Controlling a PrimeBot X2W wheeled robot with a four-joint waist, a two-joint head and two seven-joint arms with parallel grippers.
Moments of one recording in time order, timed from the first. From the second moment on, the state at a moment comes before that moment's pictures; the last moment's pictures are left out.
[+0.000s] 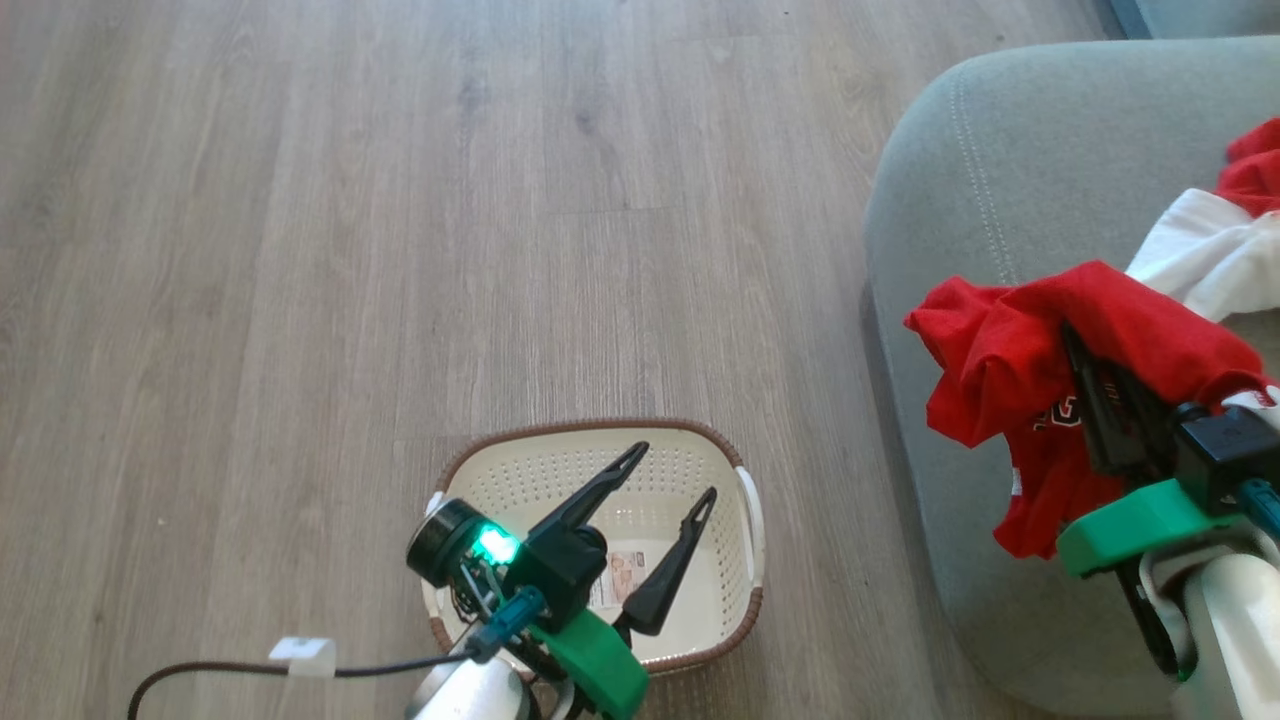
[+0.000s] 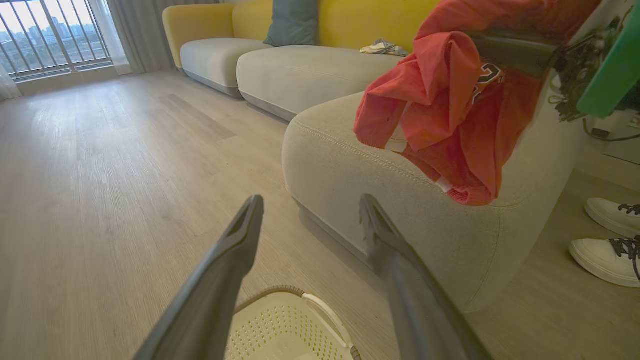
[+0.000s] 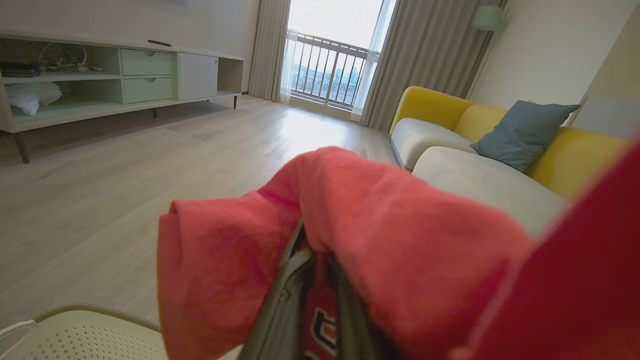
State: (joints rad) left arm -0.16 0.05 -0.56 0.21 -0.10 -0.08 -0.26; right arm -0.13 -0.28 0.04 0.16 0.08 0.13 -0.26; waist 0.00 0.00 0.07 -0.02
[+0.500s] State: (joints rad) left arm -0.16 0.05 -0.56 0.21 -0.09 -0.08 -0.26; right arm -0.14 -0.28 0.03 0.12 0.06 0.13 -0.26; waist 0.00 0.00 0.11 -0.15
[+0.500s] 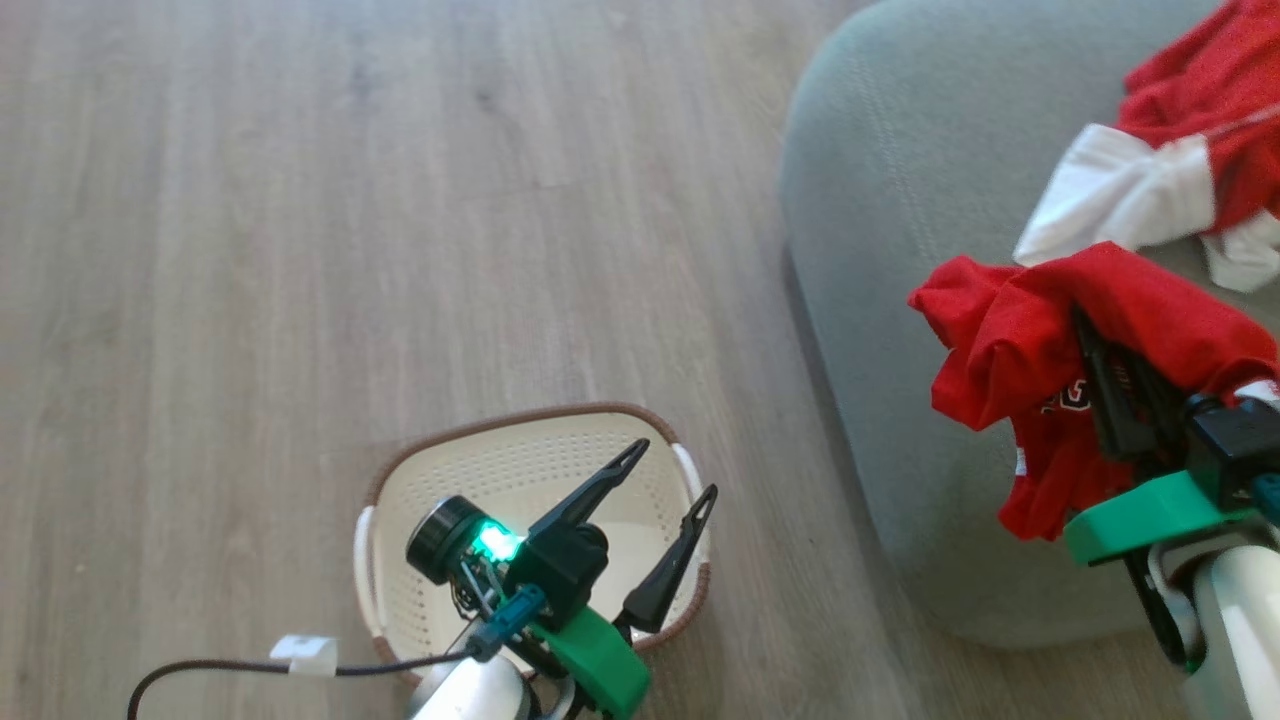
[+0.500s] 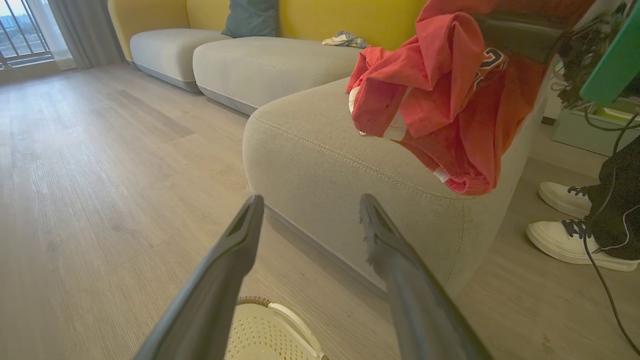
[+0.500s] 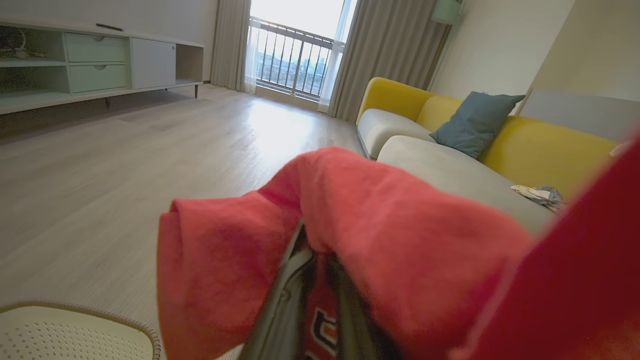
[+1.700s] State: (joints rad) left arm -0.25 0.06 -0.59 0.22 -0.03 -0.12 -0.26; right arm -0.15 -0.23 -0.09 0.05 0.06 0.13 -0.26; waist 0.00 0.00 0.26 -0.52
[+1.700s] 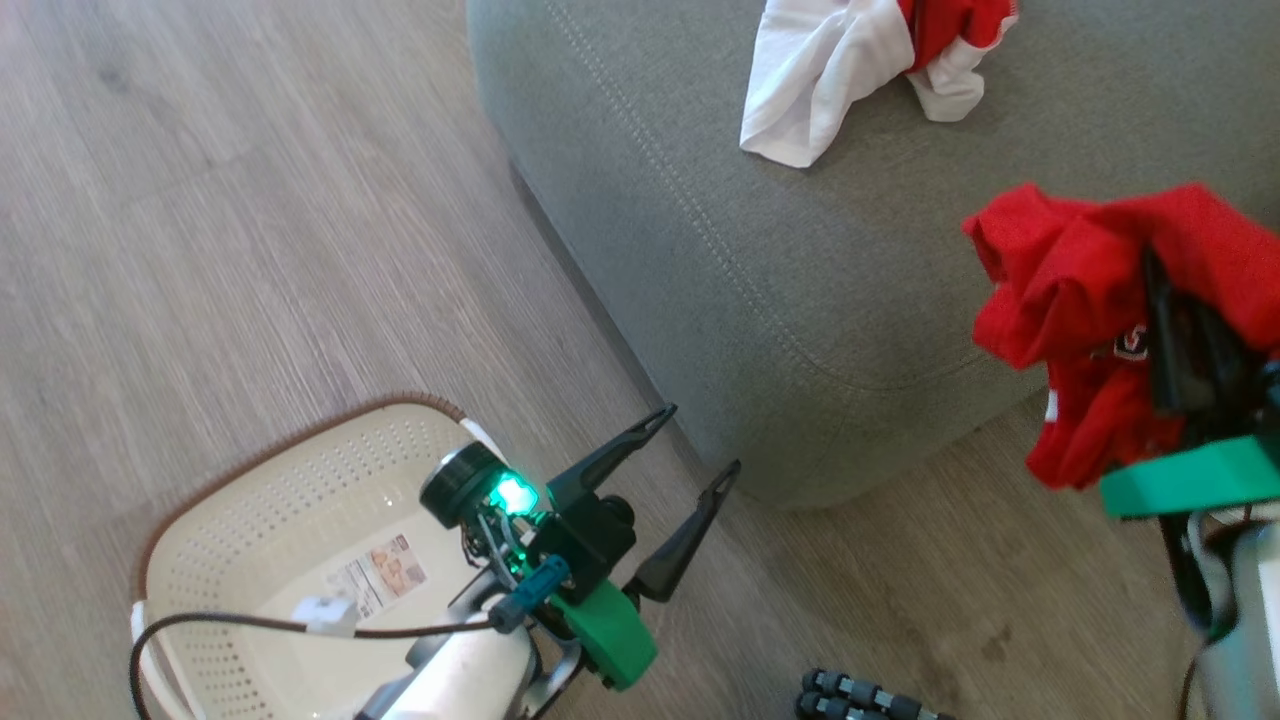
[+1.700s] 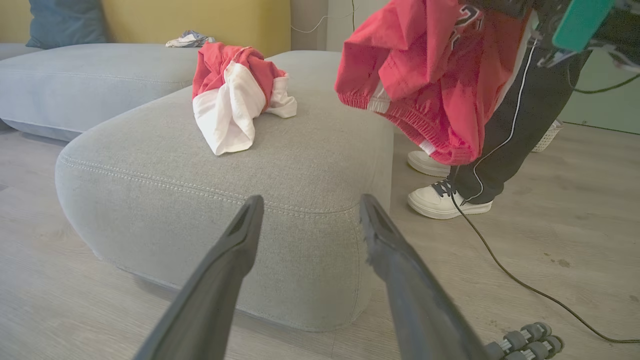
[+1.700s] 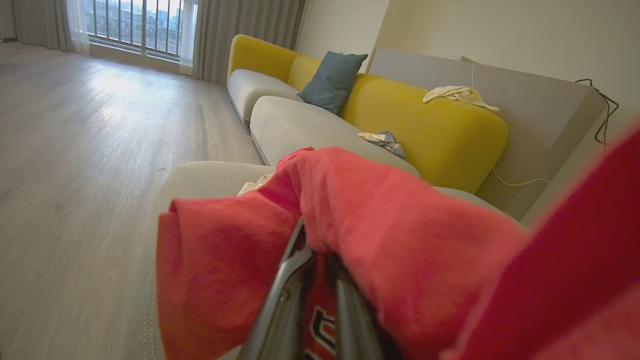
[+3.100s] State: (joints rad) left arm -0.51 0.19 -0.65 0.20 0.00 -0.10 -0.26; right arm -1.15 -0.60 -0.17 0.83 0.27 0.13 -0.26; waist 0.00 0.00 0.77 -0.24
